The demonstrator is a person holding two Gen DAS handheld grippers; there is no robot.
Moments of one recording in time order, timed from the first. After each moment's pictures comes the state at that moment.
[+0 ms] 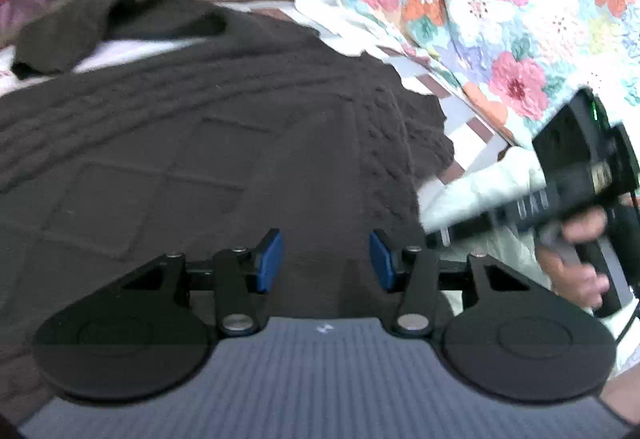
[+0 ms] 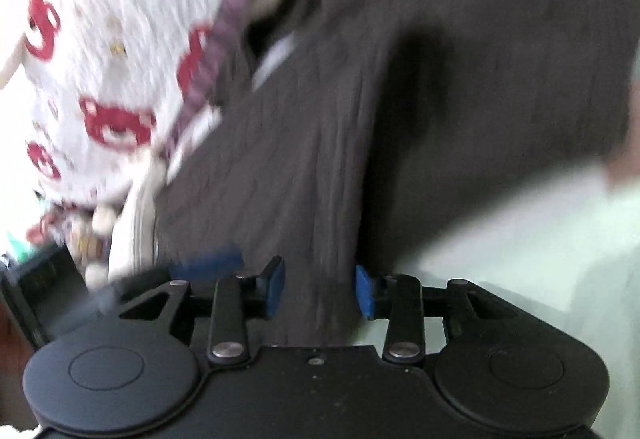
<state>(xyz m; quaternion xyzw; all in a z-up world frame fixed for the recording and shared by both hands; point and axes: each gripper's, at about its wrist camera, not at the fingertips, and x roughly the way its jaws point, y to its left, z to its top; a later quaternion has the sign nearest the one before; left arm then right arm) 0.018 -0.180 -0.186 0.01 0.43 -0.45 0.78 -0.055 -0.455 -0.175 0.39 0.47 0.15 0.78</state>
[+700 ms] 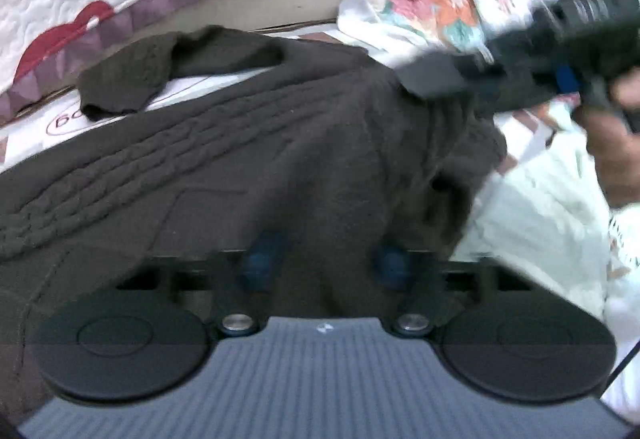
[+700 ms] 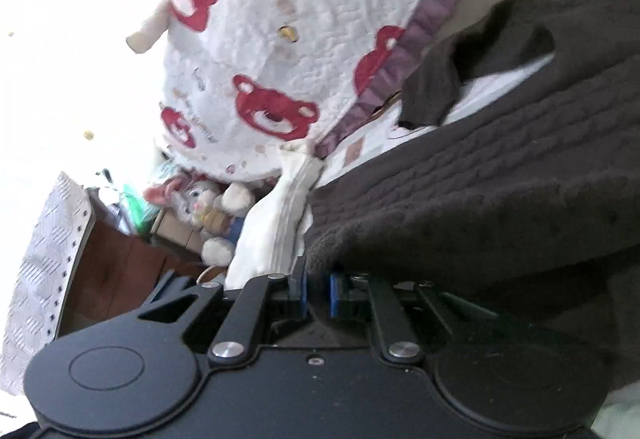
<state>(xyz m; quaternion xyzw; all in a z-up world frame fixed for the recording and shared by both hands) 0.032 -0.144 -0.167 0.06 0.39 -0.40 0.83 0.008 -0.407 -0.108 0.39 0.36 0.33 0.78</state>
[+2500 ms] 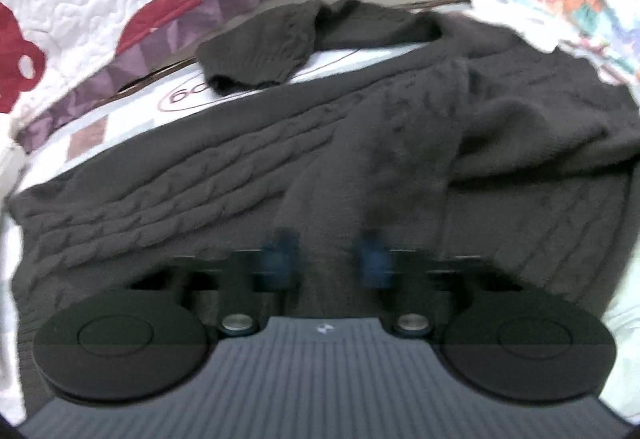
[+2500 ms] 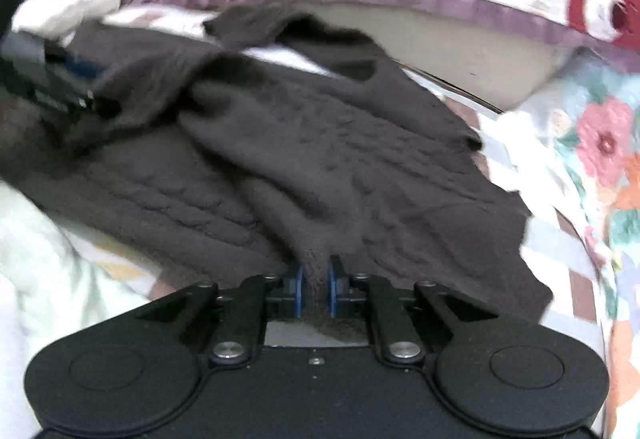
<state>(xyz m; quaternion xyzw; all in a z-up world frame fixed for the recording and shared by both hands) 0.093 -0.122 -0.214 0.13 0.38 -0.24 0.88 -0.042 -0.415 -0.137 -0.12 0.42 0.07 0.89</state>
